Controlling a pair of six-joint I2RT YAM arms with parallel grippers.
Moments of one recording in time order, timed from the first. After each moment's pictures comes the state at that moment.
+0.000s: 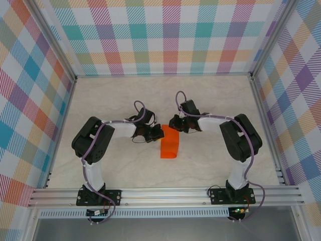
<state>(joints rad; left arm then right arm) -0.56 1.91 0.98 -0.10 0.49 -0.82 0.52 1.89 1.04 -0.08 -0.41 0.78</state>
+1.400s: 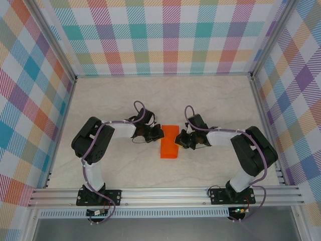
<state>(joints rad) -0.56 1.91 0.97 -0.08 0.49 -0.82 0.54 1.64 0.72 -0.08 -0.50 0.94</state>
